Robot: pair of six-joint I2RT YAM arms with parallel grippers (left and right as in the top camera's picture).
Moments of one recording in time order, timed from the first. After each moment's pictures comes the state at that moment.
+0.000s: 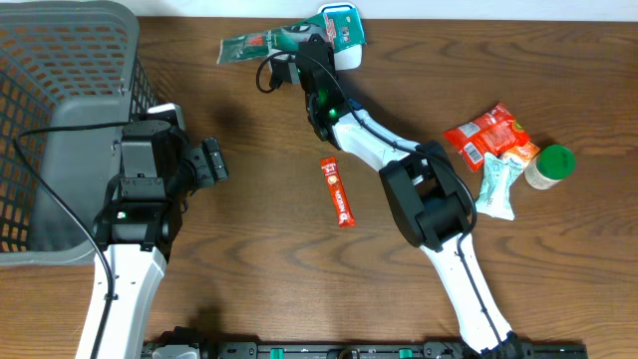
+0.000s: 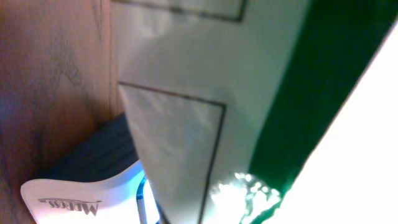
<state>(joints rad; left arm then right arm) -0.02 1.13 0.90 -0.53 -0.01 -0.25 0.57 2.55 1.92 0.36 0.49 -1.47</state>
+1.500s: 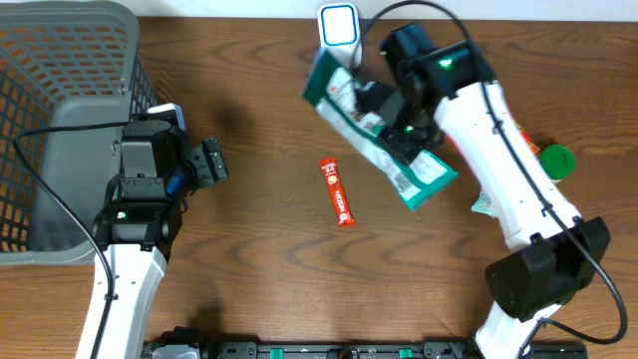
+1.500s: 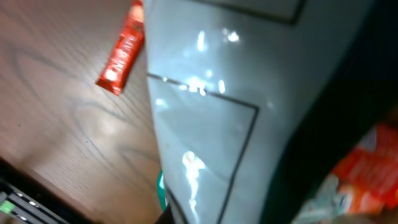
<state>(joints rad) -0.02 1.13 0.90 -0.53 -0.01 -0.25 0.37 1.90 1.92 -1.48 -0.07 -0.42</state>
